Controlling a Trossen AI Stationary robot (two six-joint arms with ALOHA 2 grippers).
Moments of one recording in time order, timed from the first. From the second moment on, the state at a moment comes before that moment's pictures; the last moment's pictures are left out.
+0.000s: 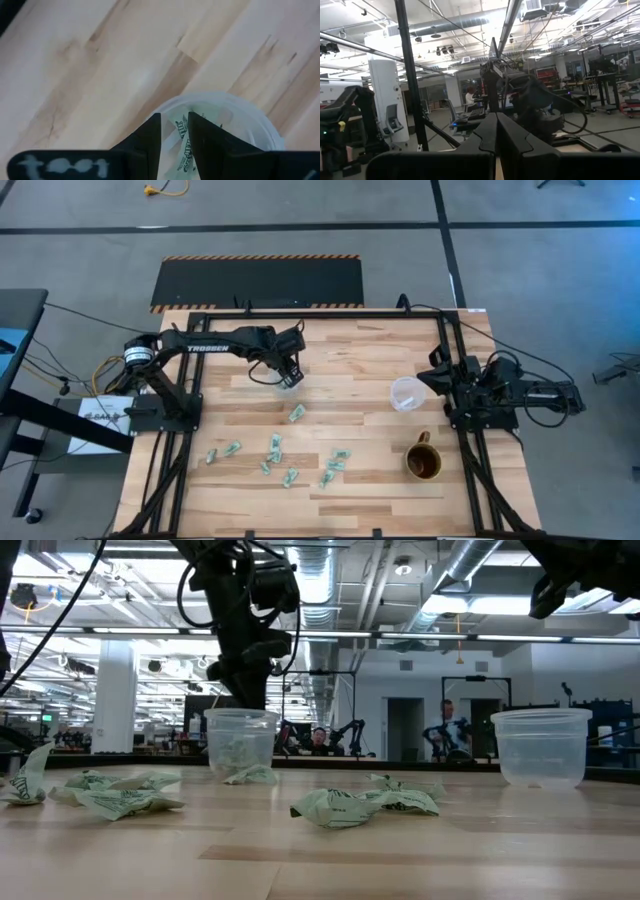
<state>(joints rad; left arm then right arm) 0.32 1.65 1.19 -0.71 -0.14 -0.30 -0.02 0.05 0.14 0.24 -0.05 0.15</state>
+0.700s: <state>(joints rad) 0.12 1.54 1.27 -0.74 -0.14 -0.36 -0.02 0.05 0.14 0.24 -0.05 0.15</state>
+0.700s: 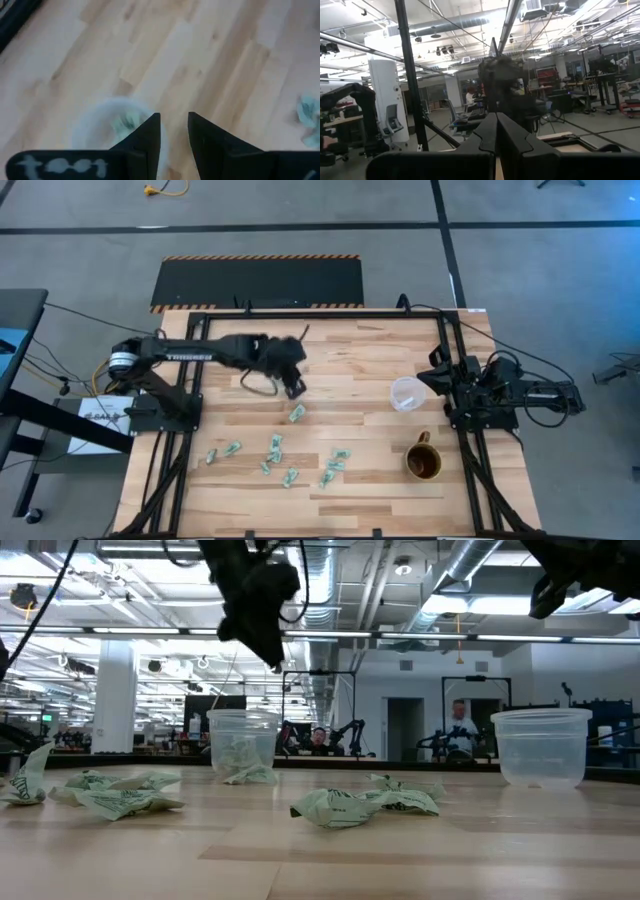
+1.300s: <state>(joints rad) -0.30 1.54 0.91 -0.42 -0.46 -0.85 -0.02 0.05 0.14 0.24 -0.05 0.15</state>
